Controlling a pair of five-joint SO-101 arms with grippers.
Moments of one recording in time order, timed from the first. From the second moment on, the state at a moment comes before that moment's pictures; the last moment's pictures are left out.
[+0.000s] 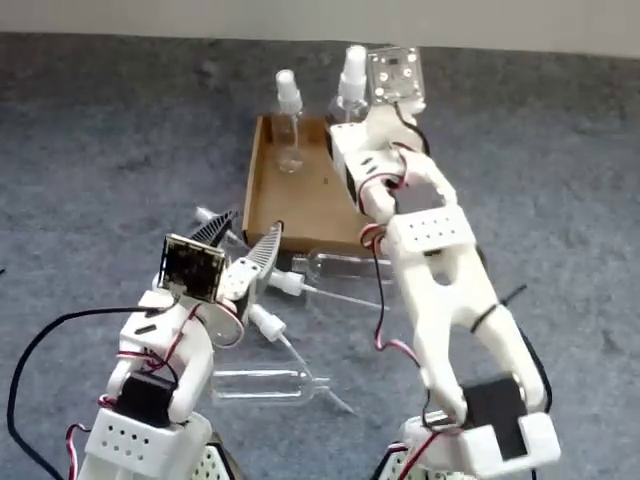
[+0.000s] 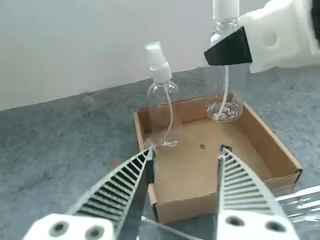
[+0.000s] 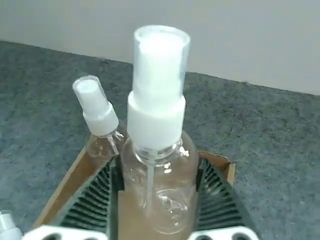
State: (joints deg) left arm 11.5 -89.7 82.9 27.6 0.8; right arm -18.7 -6.6 20.3 19.0 0.7
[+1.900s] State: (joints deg) left arm 11.6 -65.0 79.3 21.8 0.8; right arm -16.8 16.4 15.9 -0.3 0.7
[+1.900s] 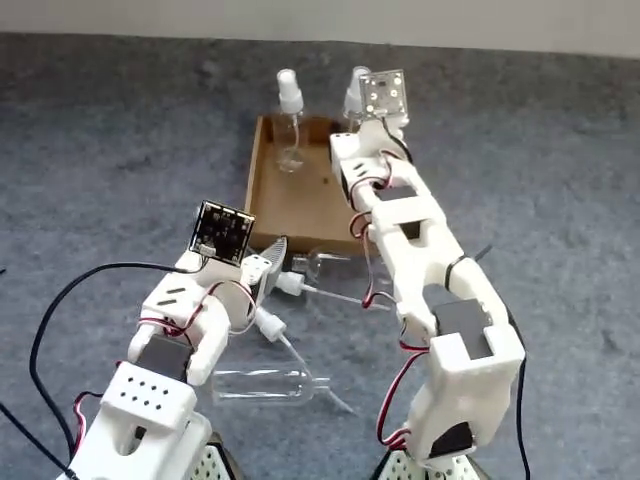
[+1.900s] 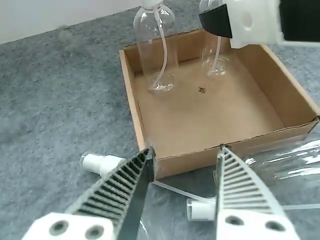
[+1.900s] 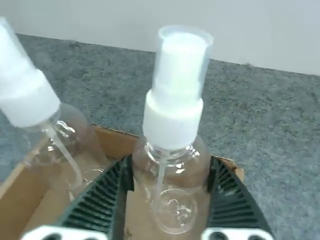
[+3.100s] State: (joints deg) left arm 13.2 -65.0 79.3 21.8 0.8; right arm -17.1 16.4 -4.7 18.4 0.9
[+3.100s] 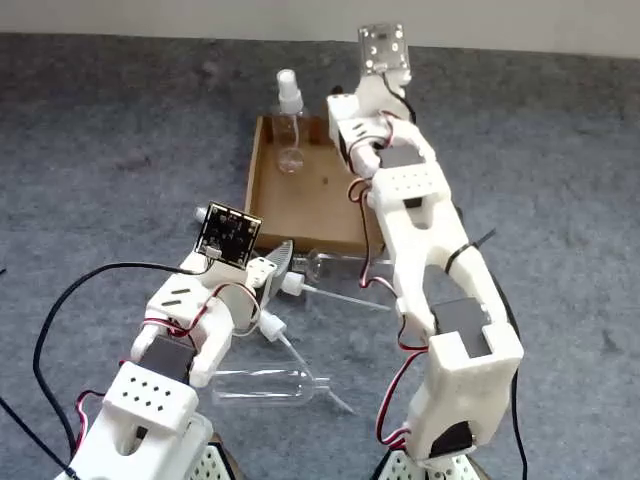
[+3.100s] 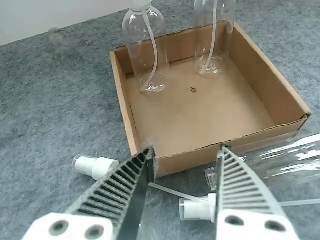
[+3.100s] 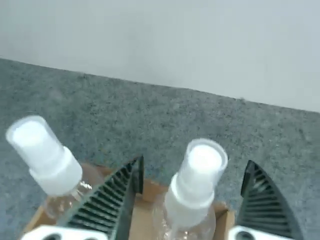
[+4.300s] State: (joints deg) left arm 11.9 -65.0 76.1 22.0 0.8; right arm -9.7 10.1 -42.9 100.0 1.2
